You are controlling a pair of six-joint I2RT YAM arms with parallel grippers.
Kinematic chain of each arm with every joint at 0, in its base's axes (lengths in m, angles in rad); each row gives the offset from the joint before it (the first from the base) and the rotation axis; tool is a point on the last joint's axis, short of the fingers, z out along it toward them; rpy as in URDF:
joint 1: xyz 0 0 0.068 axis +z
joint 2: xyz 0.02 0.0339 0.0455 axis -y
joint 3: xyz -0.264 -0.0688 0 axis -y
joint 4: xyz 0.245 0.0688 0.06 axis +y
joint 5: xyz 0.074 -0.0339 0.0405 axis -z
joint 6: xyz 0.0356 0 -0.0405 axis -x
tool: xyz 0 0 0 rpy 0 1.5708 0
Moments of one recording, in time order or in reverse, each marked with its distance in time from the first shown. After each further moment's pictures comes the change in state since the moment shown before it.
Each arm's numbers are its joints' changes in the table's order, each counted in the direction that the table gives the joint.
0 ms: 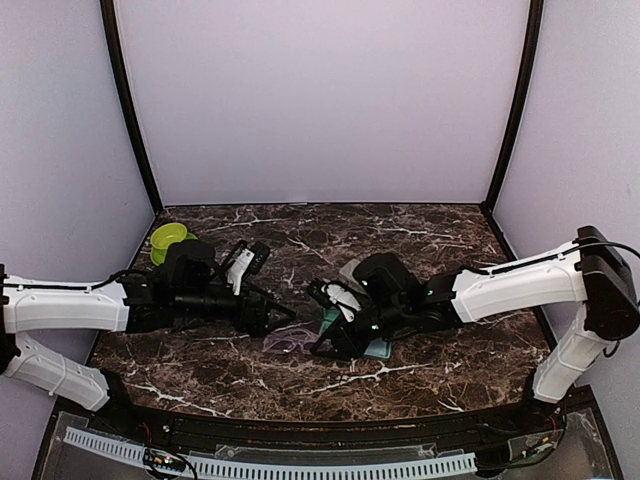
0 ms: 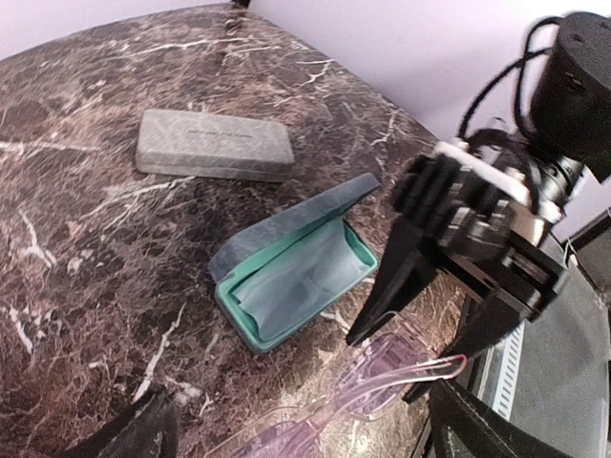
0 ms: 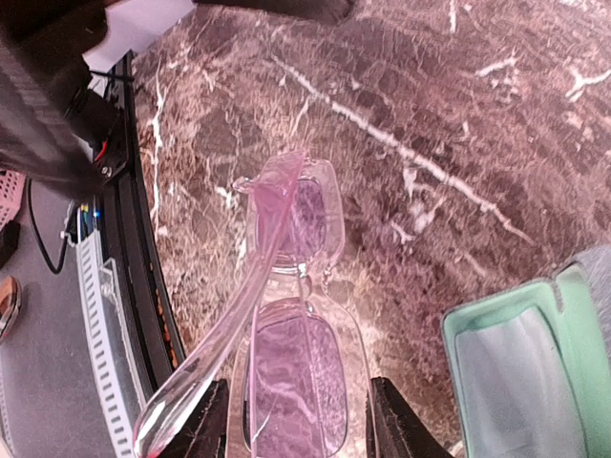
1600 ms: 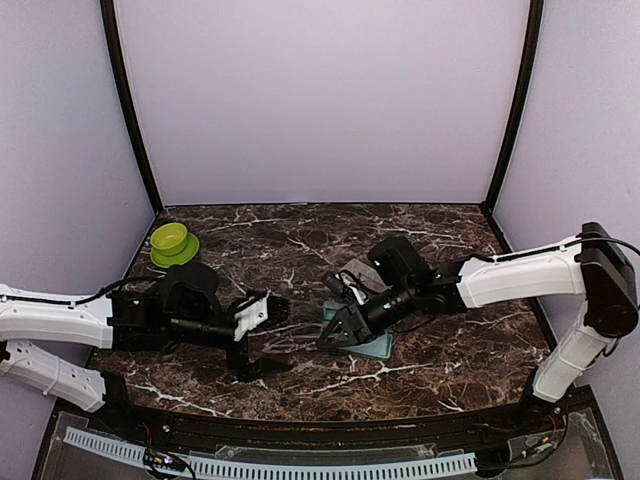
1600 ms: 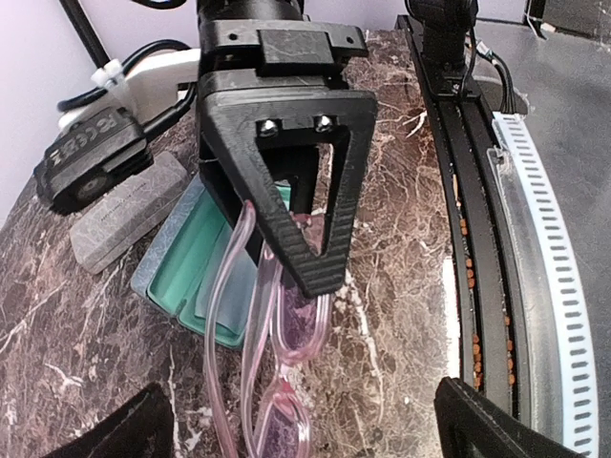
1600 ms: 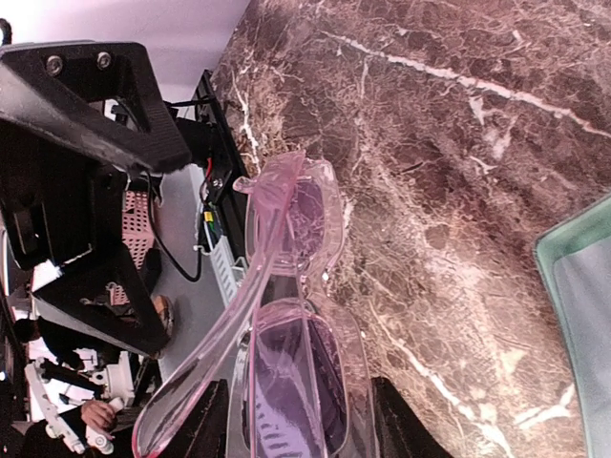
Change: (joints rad) left arm -0.215 0.108 -0.023 0.124 -0.064 -0.614; right arm -0.122 0.008 0.000 0.027 -0.375 -0.312
